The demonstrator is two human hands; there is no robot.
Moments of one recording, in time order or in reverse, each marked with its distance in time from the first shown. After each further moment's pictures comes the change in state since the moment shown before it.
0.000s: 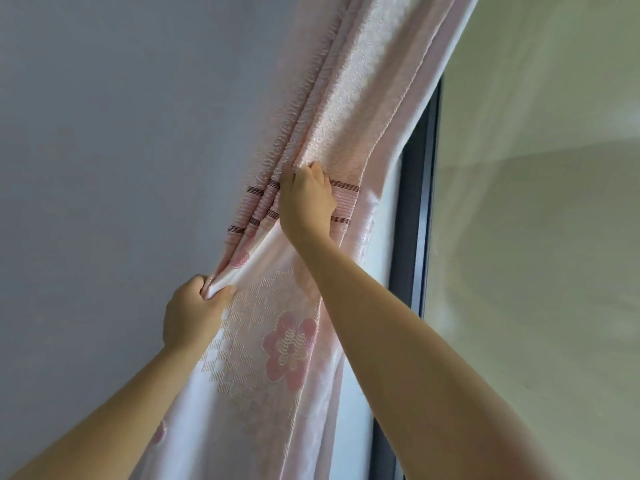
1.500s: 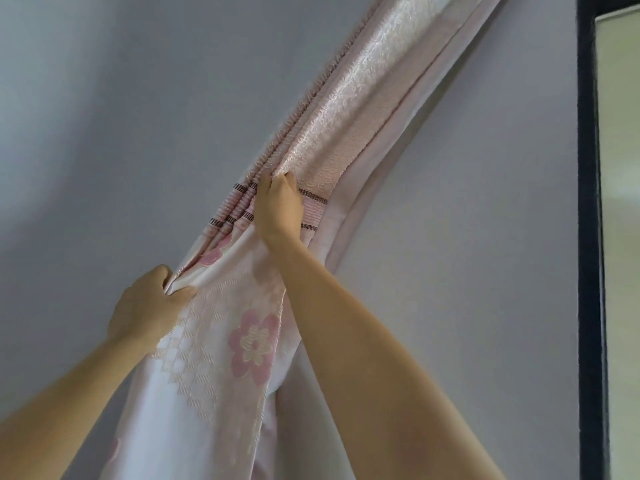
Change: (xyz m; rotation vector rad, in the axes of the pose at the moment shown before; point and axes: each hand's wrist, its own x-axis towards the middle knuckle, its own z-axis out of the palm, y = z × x) left_hand 0.238 -0.201 -0.055 0.164 -0.084 0.031; right_hand 0.080 -0.036 0.308 0.036 -0.013 -0.026
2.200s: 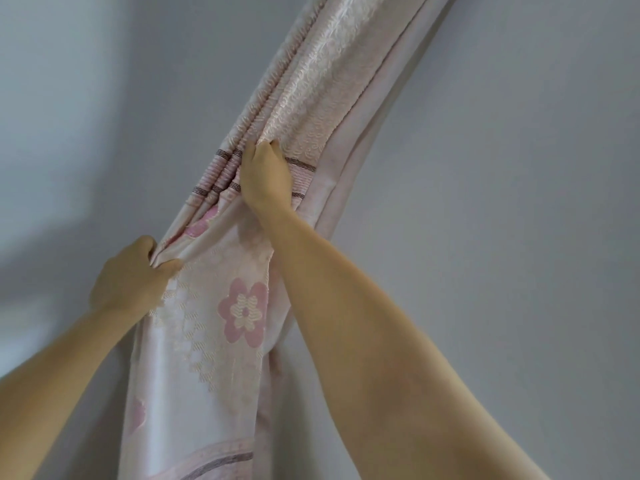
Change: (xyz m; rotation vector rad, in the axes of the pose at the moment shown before) left_hand 0.114 -0.091 -0.017 0.105 -0.096 0.074; right_hand 0.035 -0.014 0.120 -0.103 0.042 0.062
